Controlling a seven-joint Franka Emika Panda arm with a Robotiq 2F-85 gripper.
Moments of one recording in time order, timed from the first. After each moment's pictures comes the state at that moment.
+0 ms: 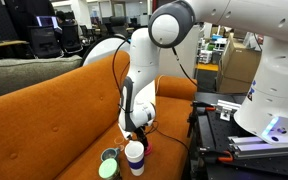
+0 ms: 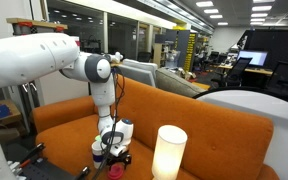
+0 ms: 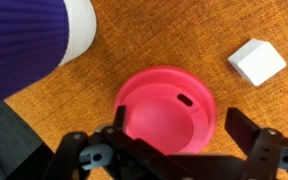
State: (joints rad) arm -0.04 1.34 -0.06 -1.74 0.62 2.91 1.76
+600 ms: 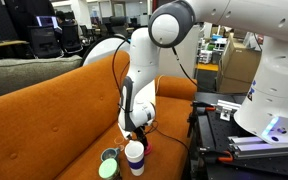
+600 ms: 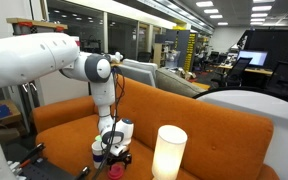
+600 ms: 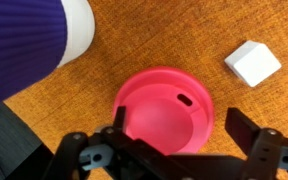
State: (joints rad) arm -0.04 1.34 -0.06 -1.74 0.62 2.91 1.76
